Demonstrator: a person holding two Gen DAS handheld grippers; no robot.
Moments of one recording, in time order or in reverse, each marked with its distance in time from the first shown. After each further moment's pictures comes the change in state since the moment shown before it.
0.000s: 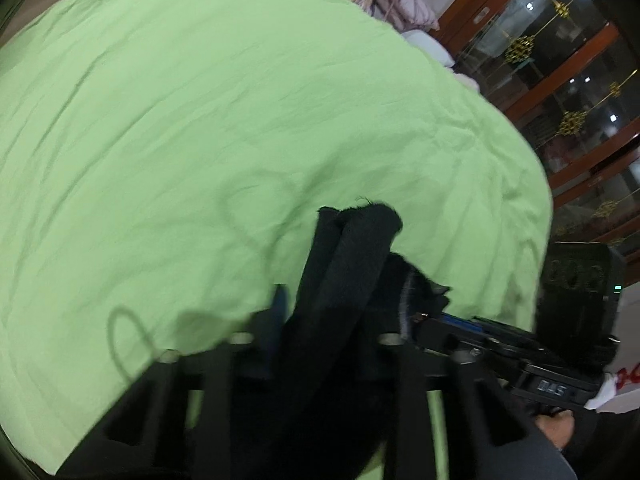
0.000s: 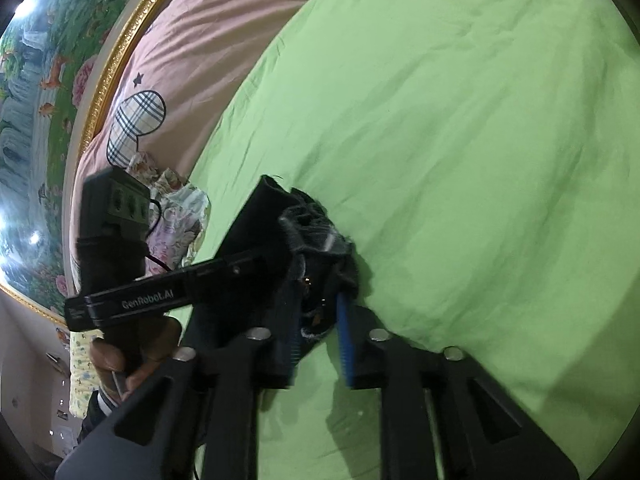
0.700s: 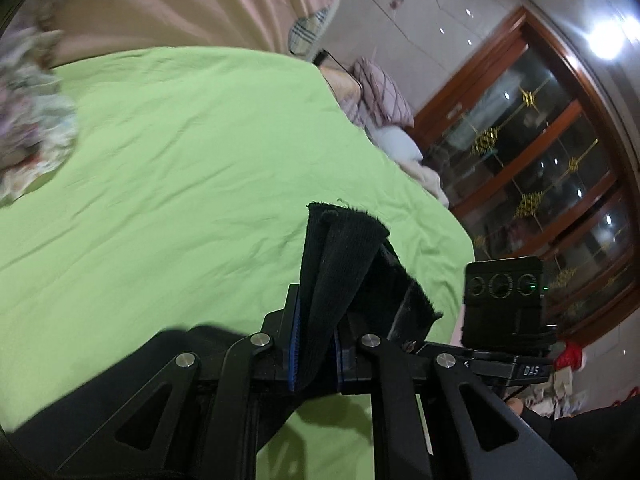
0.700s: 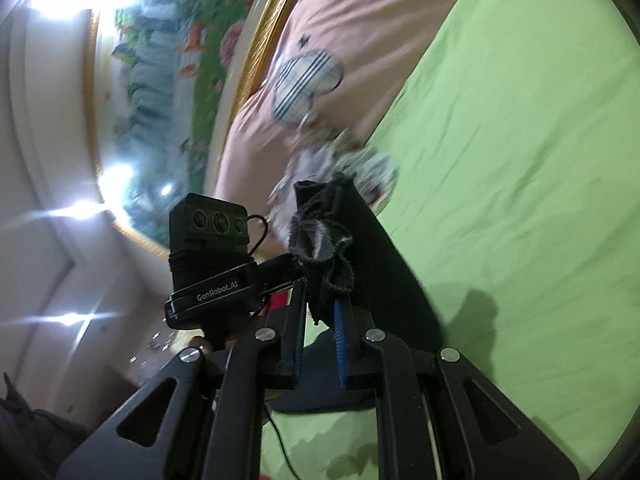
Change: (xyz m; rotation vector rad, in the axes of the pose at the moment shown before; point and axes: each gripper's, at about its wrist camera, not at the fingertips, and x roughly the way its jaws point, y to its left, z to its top) left arm -0.152 0.022 -0.091 -0.127 -0.340 -0.121; right arm -0.002 0.099 -0.023 -0.145 0.119 0.556
